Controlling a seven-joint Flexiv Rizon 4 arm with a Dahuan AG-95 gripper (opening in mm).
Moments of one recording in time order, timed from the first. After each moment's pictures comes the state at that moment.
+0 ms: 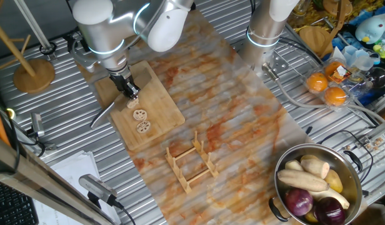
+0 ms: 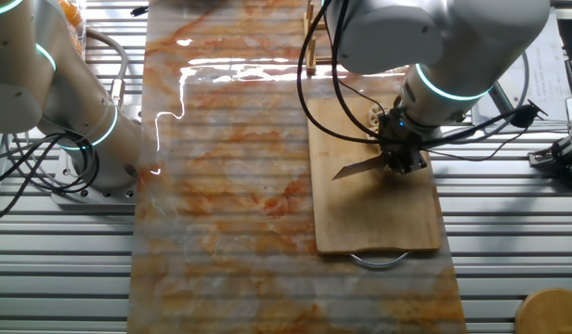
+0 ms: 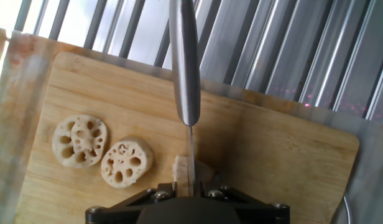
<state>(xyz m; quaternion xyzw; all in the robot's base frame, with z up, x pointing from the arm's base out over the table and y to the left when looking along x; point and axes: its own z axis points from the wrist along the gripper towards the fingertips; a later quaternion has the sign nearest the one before) 0.553 -0.038 0.063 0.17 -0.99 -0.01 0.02</state>
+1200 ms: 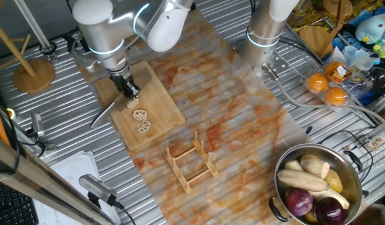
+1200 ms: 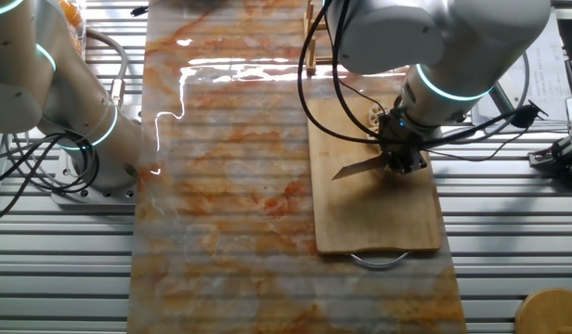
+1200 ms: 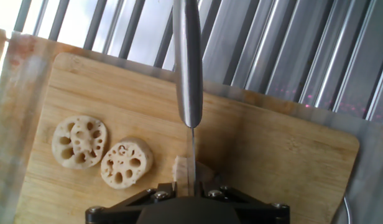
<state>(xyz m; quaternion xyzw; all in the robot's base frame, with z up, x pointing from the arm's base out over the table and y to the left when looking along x) 0.549 -0.037 0.073 0.16 -0.99 -0.01 0.03</state>
